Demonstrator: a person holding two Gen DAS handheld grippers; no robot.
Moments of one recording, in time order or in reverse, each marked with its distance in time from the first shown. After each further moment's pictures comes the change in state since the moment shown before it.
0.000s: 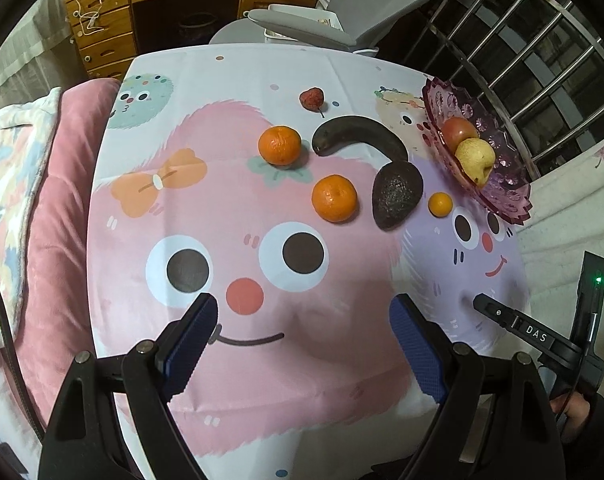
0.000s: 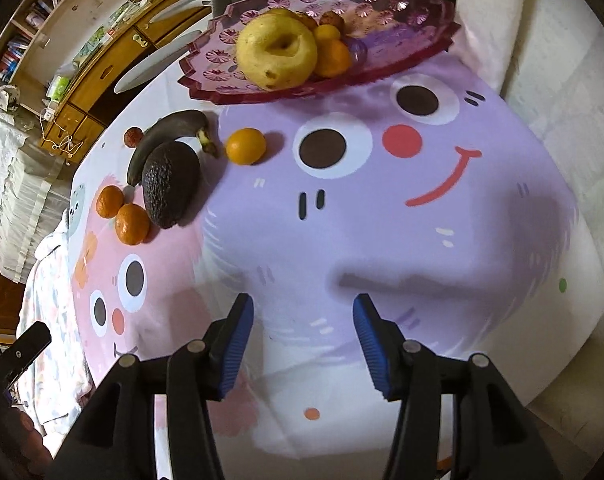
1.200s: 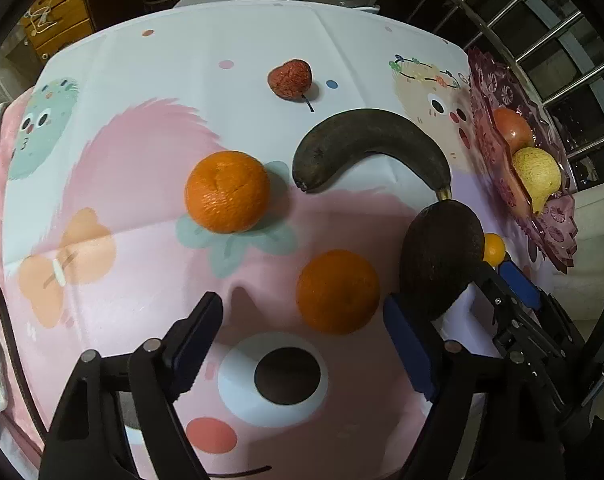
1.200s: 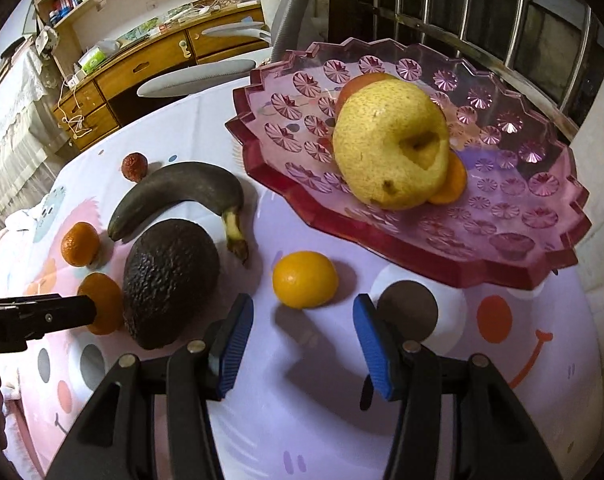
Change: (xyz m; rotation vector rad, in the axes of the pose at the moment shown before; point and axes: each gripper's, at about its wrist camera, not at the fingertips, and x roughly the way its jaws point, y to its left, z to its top) left arm 0.127 -0.018 0.084 0.044 0.132 -0.022; right arm 0.067 0.065 0.066 -0.273 -0.260 -0.098
